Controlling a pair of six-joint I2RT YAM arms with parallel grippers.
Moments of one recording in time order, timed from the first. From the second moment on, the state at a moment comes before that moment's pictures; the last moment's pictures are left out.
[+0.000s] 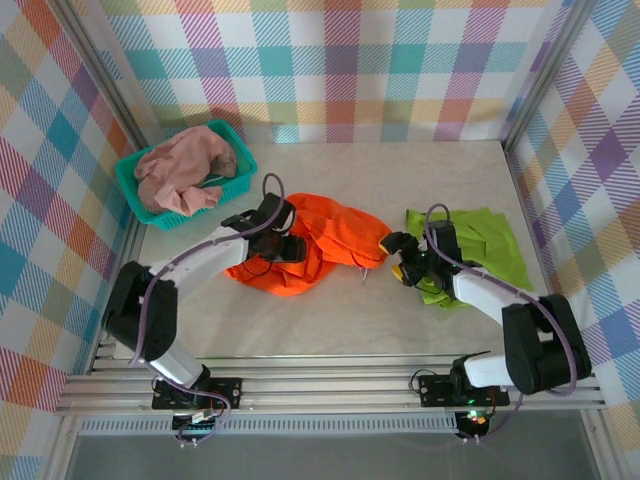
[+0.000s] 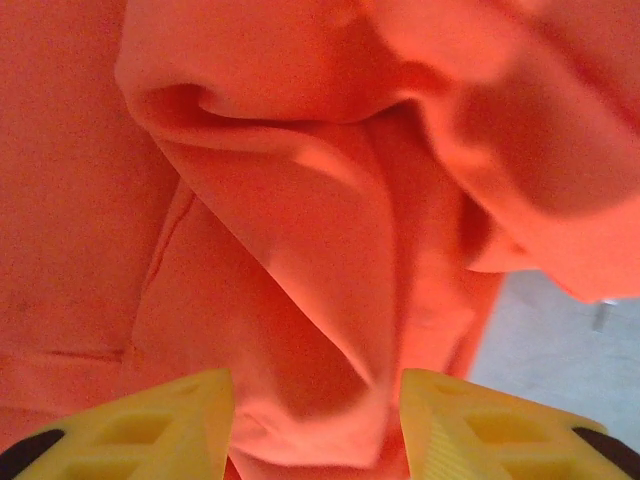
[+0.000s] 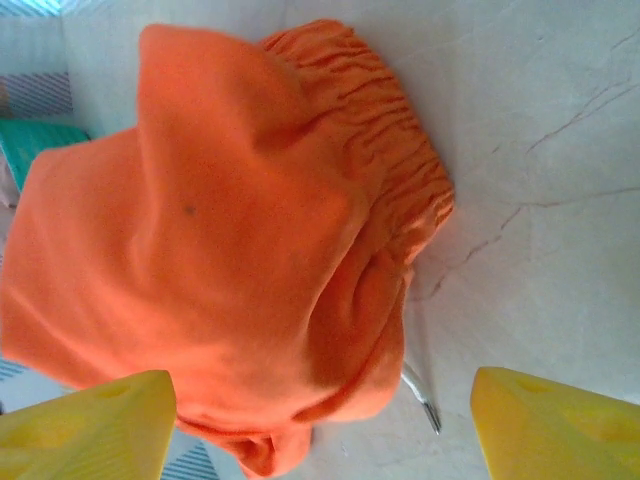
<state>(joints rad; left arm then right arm) -0.55 1.63 1.14 -0.60 0.05 -0.44 0.26 1.38 0.57 0.06 -0.43 1.24</state>
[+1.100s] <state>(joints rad) -0.41 1.22 1.44 -0.72 -0.23 -0.39 0.27 1.15 1.05 -0.30 -0.32 0.89</state>
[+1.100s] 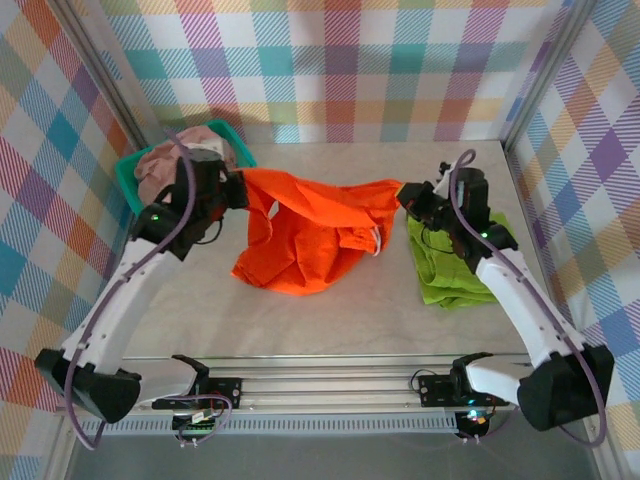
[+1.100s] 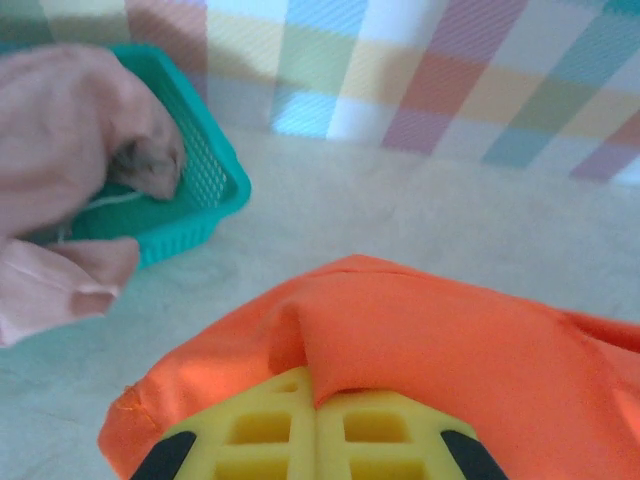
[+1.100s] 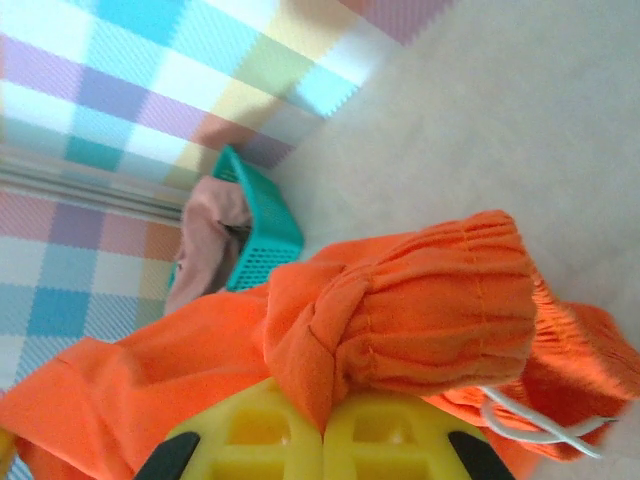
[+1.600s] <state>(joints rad) -0.37 1.28 2.09 -0.94 -0.24 -0.28 0.27 0.98 1.42 -0.50 -0.42 0.67</state>
